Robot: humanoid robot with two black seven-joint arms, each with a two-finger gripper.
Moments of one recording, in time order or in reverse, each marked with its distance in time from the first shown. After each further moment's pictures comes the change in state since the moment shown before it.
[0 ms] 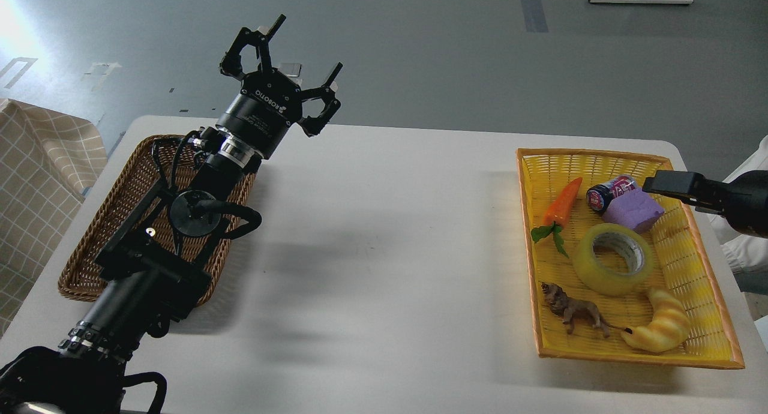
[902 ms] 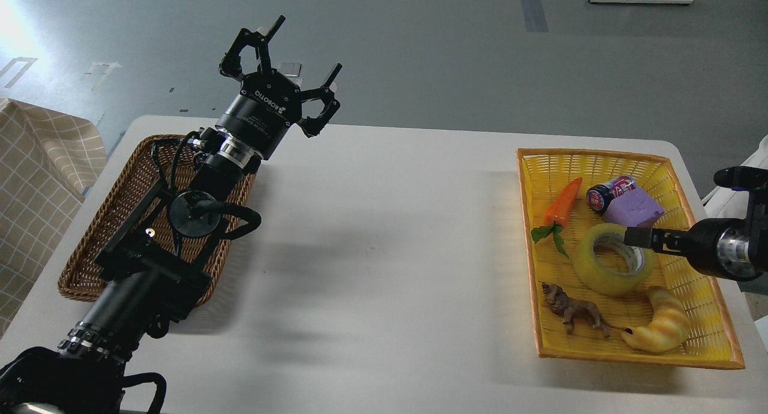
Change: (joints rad) left arm 0.002 0.001 0.000 0.001 0.000 0.000 0.000; right arm -0.034 0.154 -0.129 -0.101 -0.219 0.000 -0.026
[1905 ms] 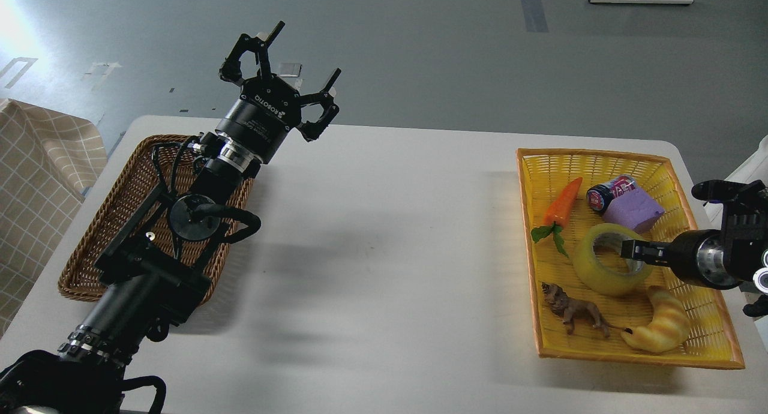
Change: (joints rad) left arm 0.012 -0.001 0.000 0.002 -0.001 0.000 0.000; right arm -0.010 0.085 -0.014 -0.063 -0.019 0.000 -0.059
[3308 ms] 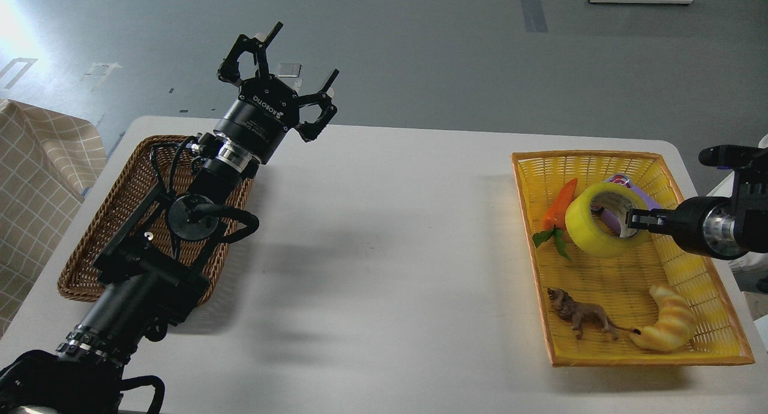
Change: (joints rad) left arm 0.000 0.004 -0.001 0.005 -0.001 0.000 0.000; right arm 0.101 -0.072 0.047 0.138 0.019 0.000 0.000
